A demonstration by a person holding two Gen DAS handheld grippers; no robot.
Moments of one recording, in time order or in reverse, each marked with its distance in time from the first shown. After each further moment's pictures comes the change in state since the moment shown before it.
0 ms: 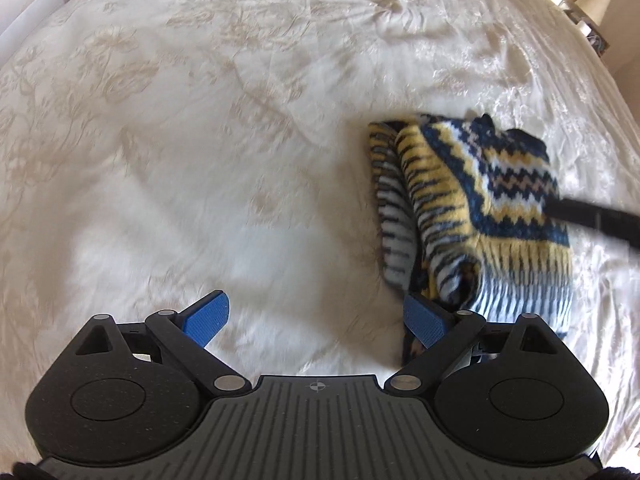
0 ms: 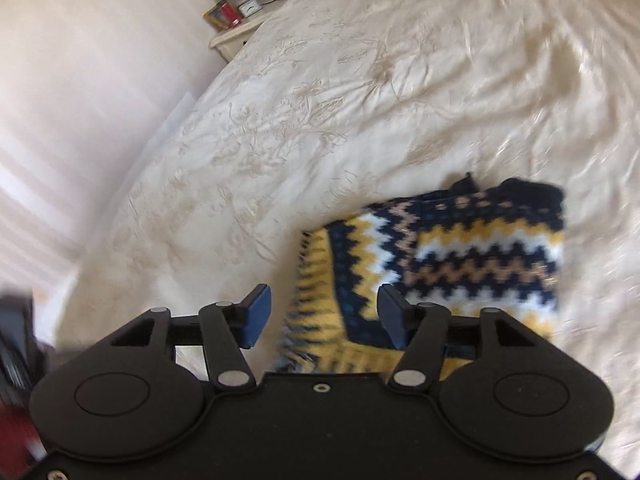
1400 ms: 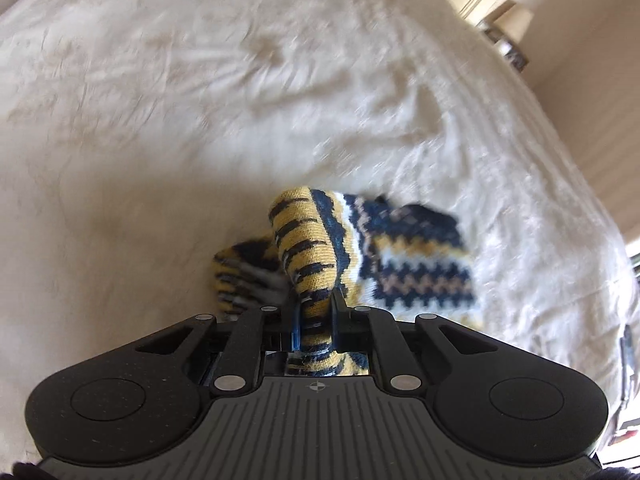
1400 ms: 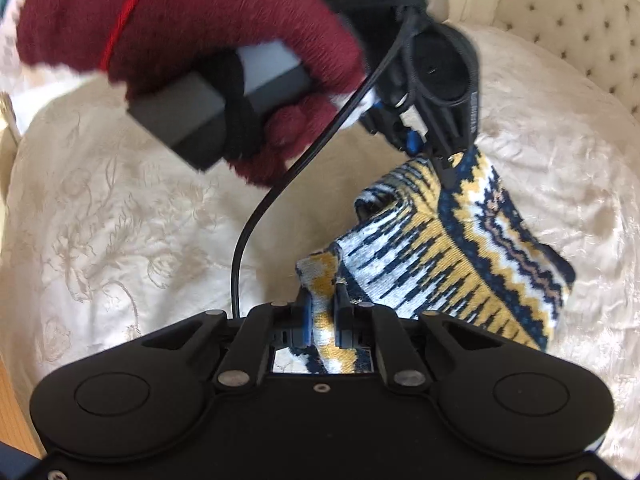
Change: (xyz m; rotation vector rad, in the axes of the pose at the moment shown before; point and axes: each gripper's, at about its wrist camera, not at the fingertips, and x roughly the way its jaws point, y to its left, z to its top) left arm 0.049 -0.056 0.081 0.074 -0.073 -0.228; right arm 0.012 0.105 -0.112 -0.634 -0.001 -0.152
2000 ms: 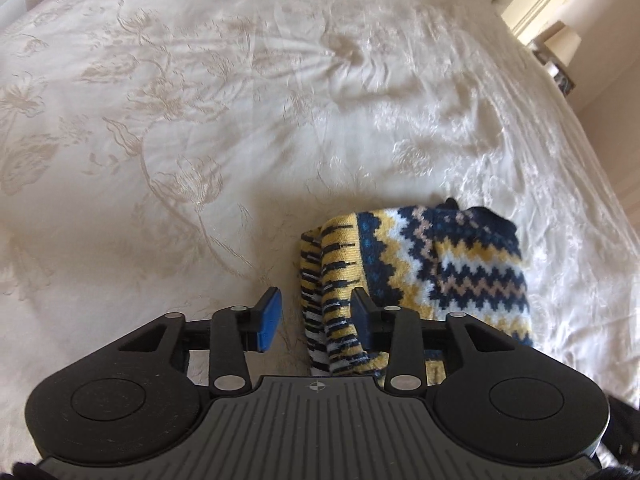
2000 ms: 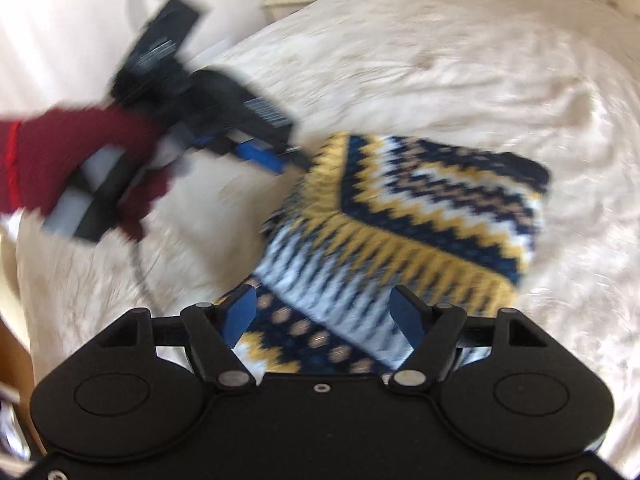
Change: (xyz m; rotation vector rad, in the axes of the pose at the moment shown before) left arm -0.024 0.033 -0.017 -0.093 -0.053 0.081; right arm -0.017 -0.098 -0.022 0.407 -0.007 0.072
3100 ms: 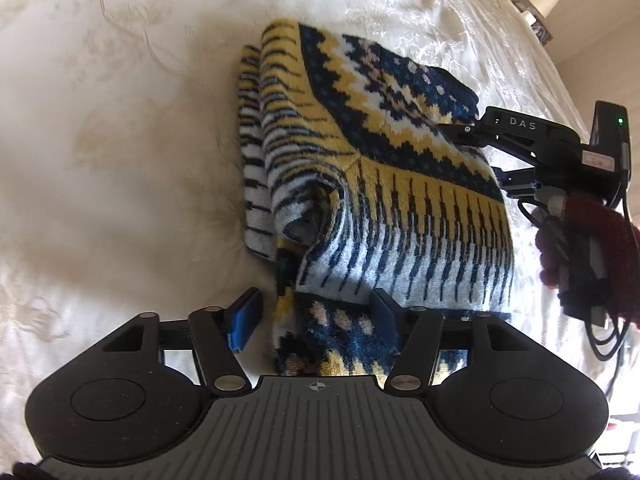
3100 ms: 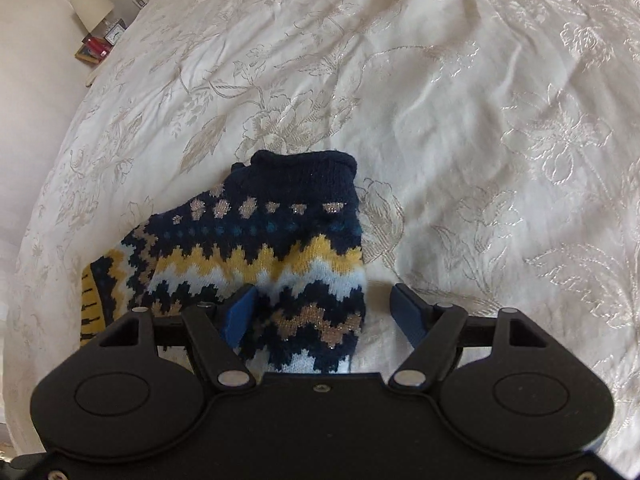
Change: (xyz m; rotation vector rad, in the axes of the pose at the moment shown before) left arm 0.021 -0.020 -0.097 -0.014 0.188 -0.114; right arm 0.097 -0.172 0.034 0.568 0.085 -0.065
